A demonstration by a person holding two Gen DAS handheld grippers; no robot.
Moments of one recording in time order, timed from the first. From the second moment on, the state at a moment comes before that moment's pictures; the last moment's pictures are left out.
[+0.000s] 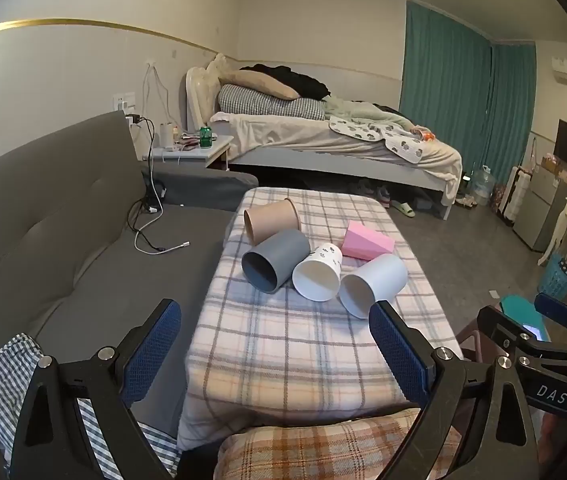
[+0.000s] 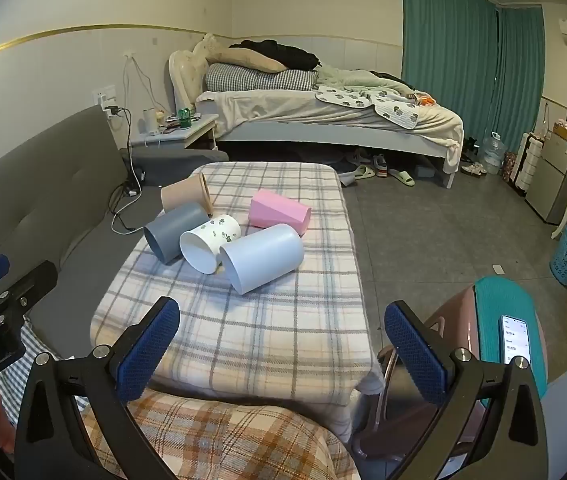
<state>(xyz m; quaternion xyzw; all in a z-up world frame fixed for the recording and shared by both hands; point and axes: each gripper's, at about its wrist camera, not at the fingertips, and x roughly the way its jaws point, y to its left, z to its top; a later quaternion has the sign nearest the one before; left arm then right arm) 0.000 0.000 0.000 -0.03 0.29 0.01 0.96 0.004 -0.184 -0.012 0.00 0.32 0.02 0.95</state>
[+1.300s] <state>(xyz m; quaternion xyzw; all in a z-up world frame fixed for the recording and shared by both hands) 0.001 0.000 0.000 -0.03 0.29 0.00 0.96 0.003 -0.182 -0.012 0.00 0.32 0.02 0.95</state>
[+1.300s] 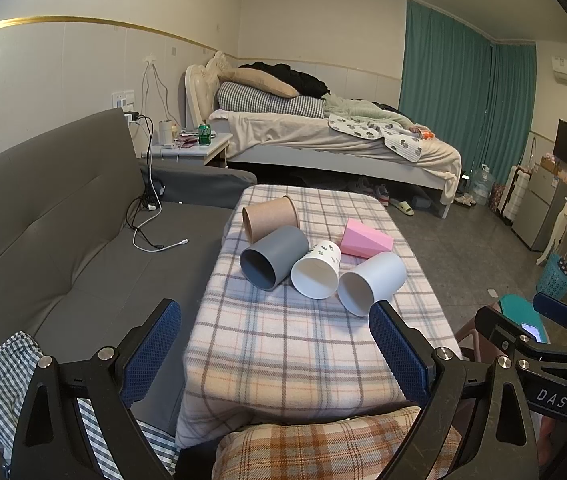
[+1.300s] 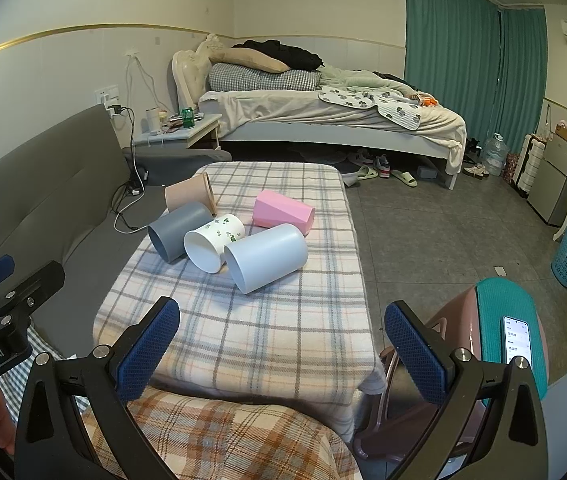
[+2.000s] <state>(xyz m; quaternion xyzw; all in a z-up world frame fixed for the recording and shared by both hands) 0.002 0.000 -0.007 -0.04 0.29 0.00 0.96 0.003 -0.175 -0.007 0.00 0.32 0.03 0.95</state>
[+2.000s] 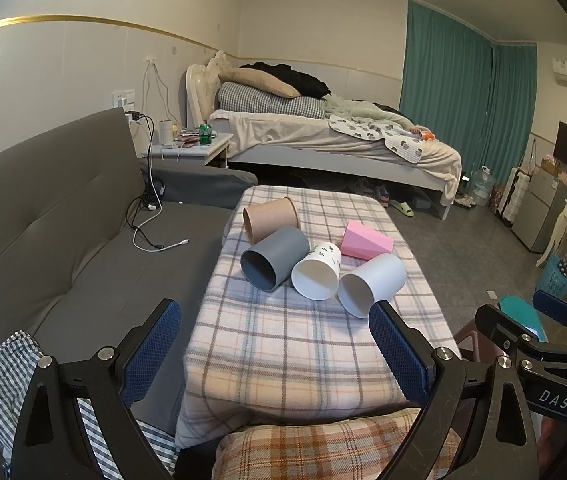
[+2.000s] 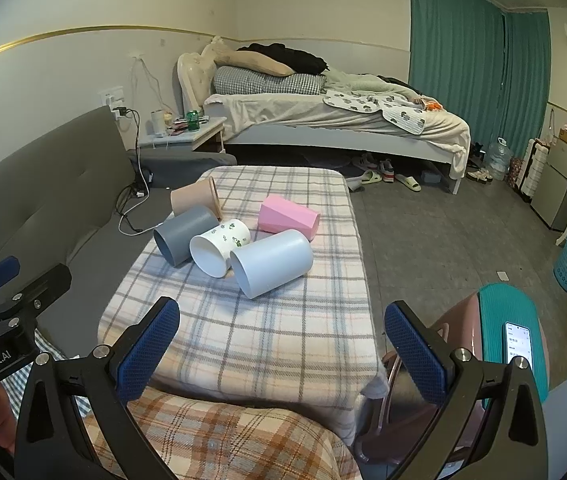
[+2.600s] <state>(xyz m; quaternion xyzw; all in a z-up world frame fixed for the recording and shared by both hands) 0.000 -0.001 -0.007 -0.04 0.30 0.00 0.95 0.005 -0.175 -0.012 0.00 0.33 0.04 0.94</state>
